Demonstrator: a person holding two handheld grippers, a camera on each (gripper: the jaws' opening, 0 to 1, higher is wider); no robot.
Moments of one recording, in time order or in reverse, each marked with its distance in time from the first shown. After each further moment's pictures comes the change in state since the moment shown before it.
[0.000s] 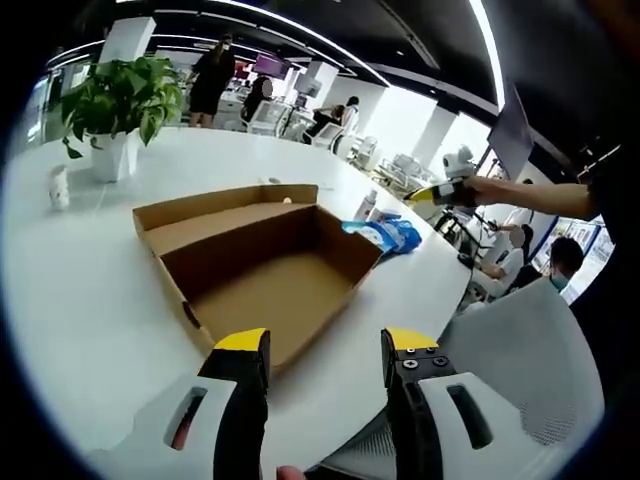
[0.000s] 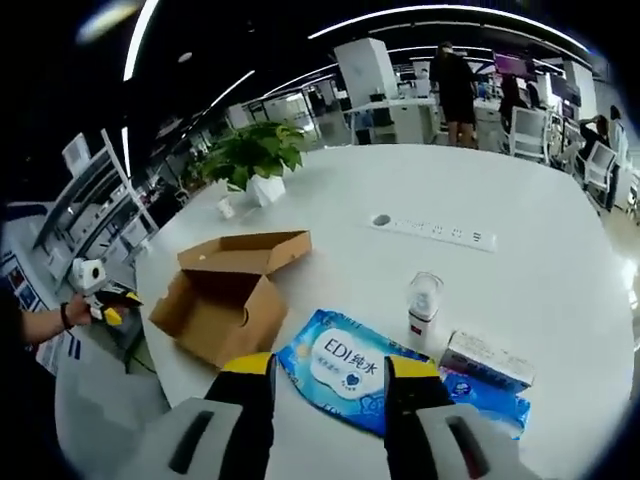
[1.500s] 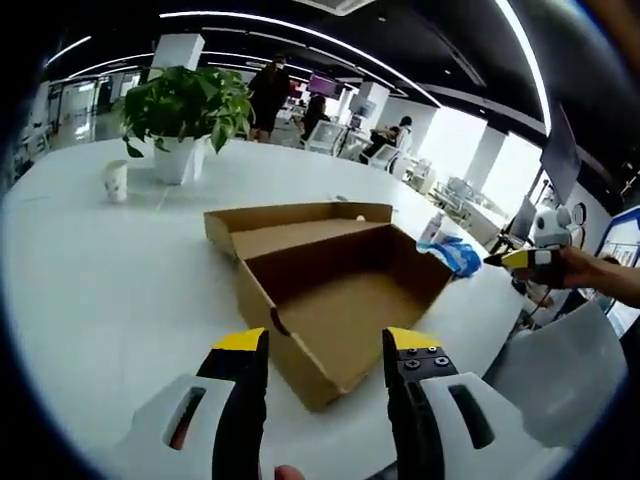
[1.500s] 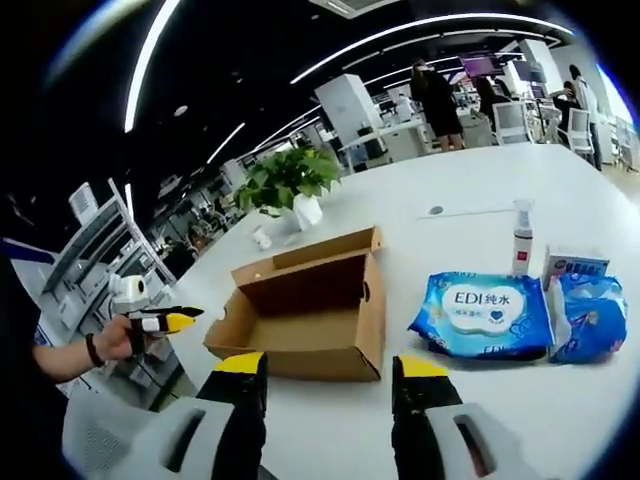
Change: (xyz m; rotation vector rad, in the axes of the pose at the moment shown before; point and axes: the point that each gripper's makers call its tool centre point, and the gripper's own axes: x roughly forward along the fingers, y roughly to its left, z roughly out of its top) left arm -0.009 0.069 0.003 -0.056 -0.100 0.245; right arm 0.029 0.150 -0.064 0.150 -0.184 0.053
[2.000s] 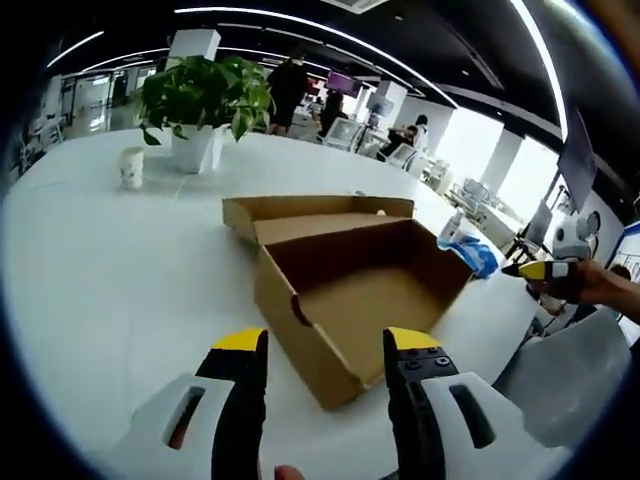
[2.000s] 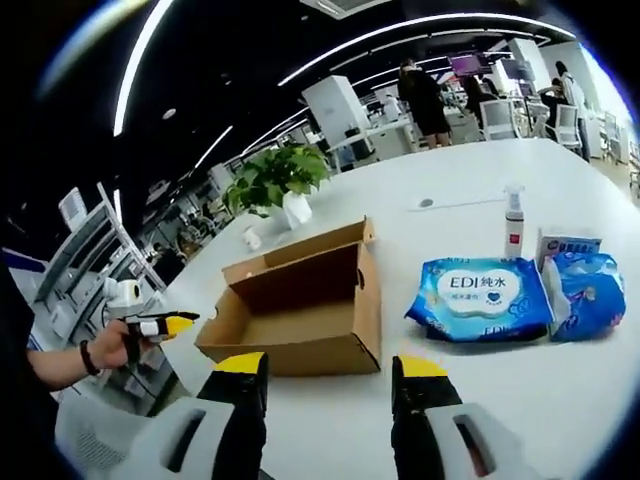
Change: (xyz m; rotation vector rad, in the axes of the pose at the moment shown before) left arm 0.007 0.016 -0.011 -0.041 0.008 0.072; right arm 0.002 -0.006 -0.011 0.059 -0.046 -0.056
